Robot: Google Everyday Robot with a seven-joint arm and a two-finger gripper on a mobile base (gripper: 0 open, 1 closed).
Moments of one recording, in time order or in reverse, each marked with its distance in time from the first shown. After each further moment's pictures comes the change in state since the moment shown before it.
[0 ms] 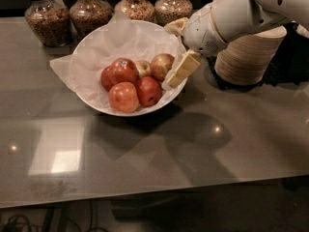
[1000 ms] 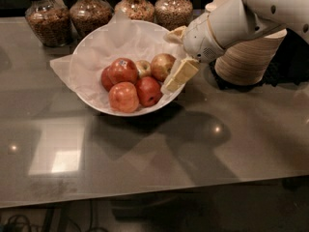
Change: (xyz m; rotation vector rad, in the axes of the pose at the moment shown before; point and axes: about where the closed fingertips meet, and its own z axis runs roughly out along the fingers) arm 0.014 0.005 0.011 -0.012 0.026 0.024
